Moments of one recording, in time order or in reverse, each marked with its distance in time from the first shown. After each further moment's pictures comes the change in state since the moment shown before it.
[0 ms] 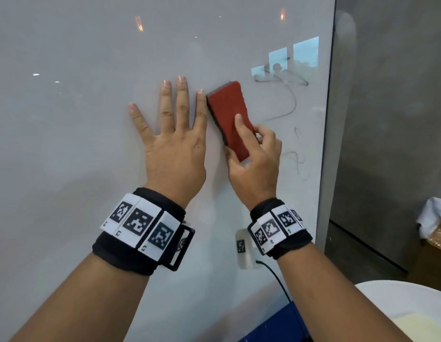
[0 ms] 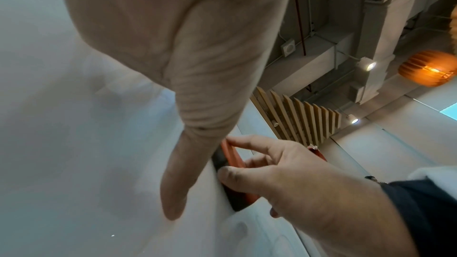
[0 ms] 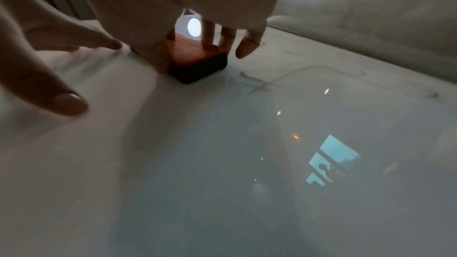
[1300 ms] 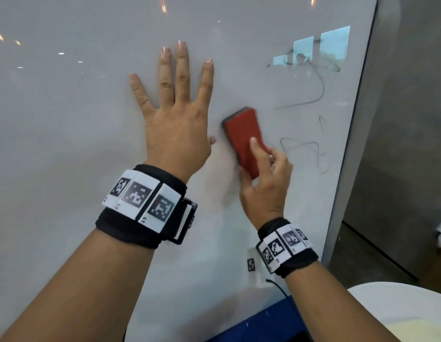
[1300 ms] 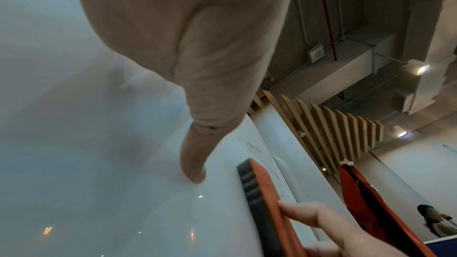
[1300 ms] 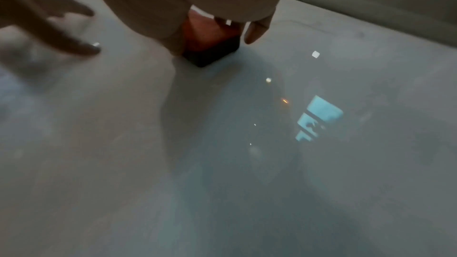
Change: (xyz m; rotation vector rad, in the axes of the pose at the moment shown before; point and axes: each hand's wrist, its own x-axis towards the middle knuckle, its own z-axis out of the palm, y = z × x) left_hand -0.004 -0.024 -0.009 -0.084 -0.016 -0.086; right_hand -0.064 0.016 0.010 -0.017 -0.046 0.004
